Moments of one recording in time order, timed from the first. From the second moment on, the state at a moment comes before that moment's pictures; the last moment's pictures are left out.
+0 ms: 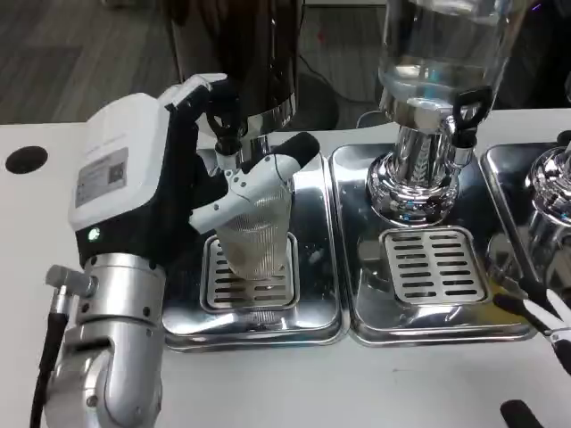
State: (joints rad) left arm -0.02 0.18 -0.22 -0.51 0.91 0.33 -0.03; right arm 0.70 -0.41 -0.22 -0.12 -0.23 -0.88 0.12
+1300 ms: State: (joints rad) left arm 0.07 0.16 -0.23 -0.56 0.91 0.29 -0.03; right arm 0.69 -0.41 -0.21 -0.12 -0.23 -0.88 0.13
